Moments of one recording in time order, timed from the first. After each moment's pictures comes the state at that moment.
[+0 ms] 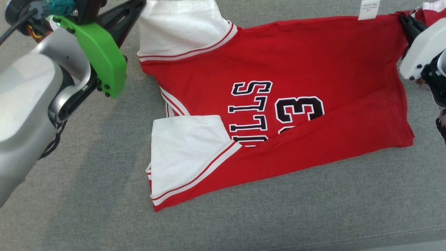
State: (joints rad) left arm -1.19 0.61 -1.03 0.34 -0.86 -0.12 0.11; right arm -0.84 -0.40 0.08 0.54 0.47 0.13 0.37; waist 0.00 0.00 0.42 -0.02
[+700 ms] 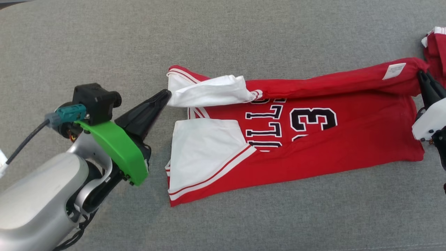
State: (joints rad) left arm -0.79 0.72 -1.00 -0.04 -1.05 0.05 0.01; right arm -0.46 -0.42 -0.05 0.36 0.50 0.13 0.18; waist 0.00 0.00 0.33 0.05
